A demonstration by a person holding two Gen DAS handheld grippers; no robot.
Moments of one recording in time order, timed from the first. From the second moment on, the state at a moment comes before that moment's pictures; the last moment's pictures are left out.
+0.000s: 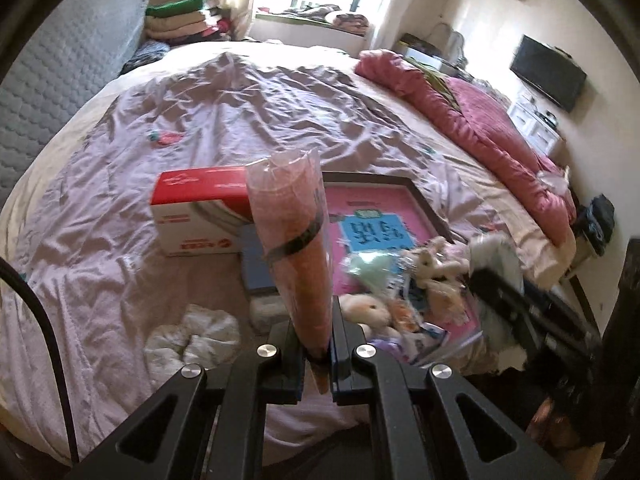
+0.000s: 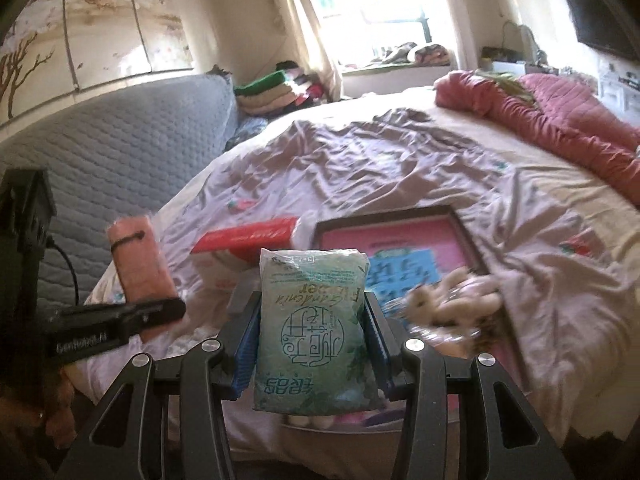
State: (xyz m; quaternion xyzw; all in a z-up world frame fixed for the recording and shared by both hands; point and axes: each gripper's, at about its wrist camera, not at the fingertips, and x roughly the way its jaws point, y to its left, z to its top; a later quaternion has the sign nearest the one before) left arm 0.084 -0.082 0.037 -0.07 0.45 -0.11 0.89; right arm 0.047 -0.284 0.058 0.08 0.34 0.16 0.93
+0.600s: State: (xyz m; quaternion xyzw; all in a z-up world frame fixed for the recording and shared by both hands) left arm 0.079 -0.149 0.040 -0.03 0.45 -0.16 0.88; right arm 0.043 -0.345 0.082 0.10 0.30 0.11 0.94
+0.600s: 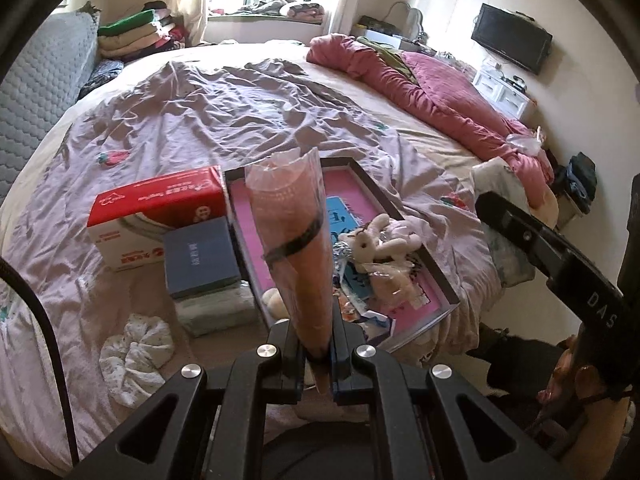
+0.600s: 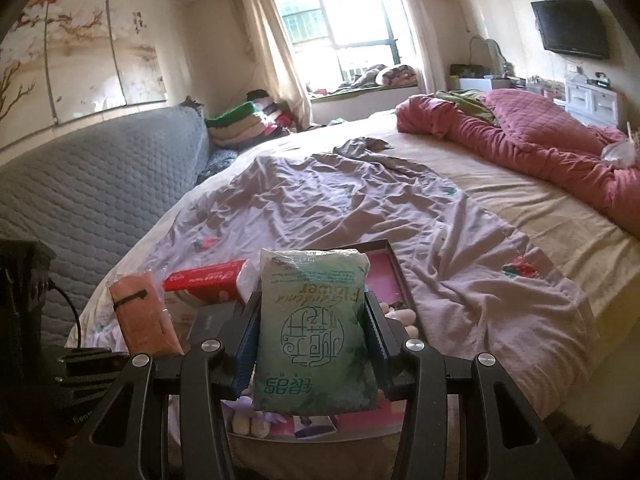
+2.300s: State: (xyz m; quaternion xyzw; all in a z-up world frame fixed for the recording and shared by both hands) left arm 0.112 -0.212 -0.024 0.00 0.51 -0.19 0.84; right arm 0.061 -0.386 0.026 0.11 0.33 0.08 0.93
